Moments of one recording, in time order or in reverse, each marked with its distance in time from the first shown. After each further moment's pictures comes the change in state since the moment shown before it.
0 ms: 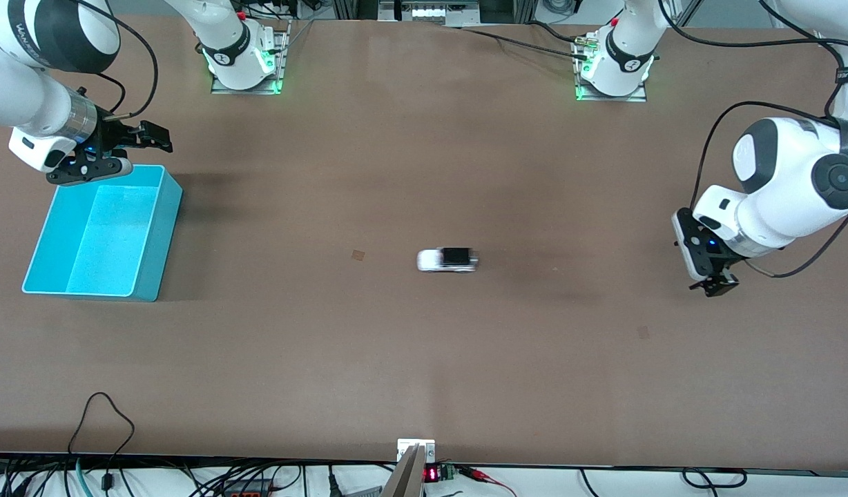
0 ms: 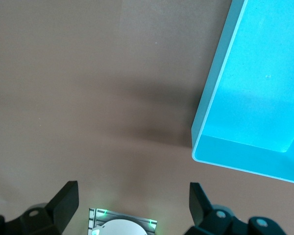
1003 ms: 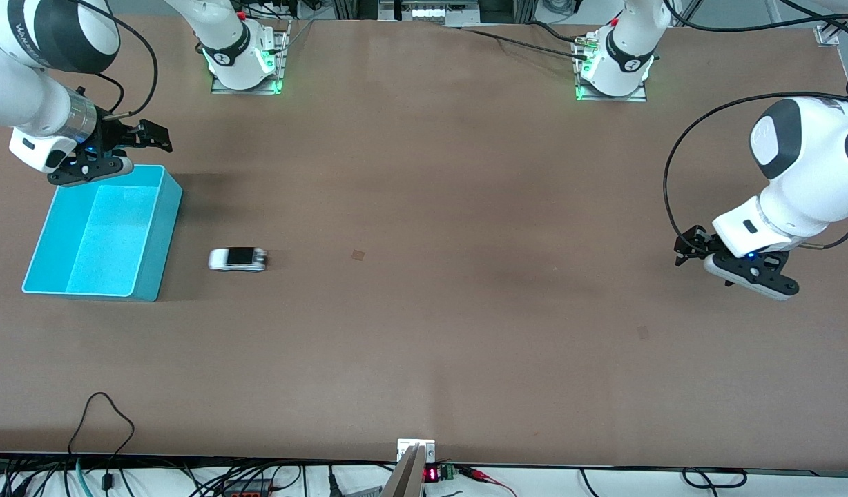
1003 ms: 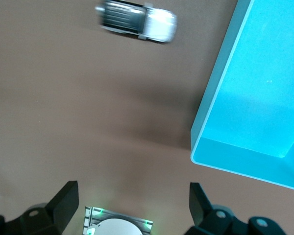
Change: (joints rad) left arm -0.009 -0.048 0.007 0.037 -0.021 -0.006 -0.940; right arm 0.000 0.001 -0.001 0.000 -0.001 0.002 -0.052
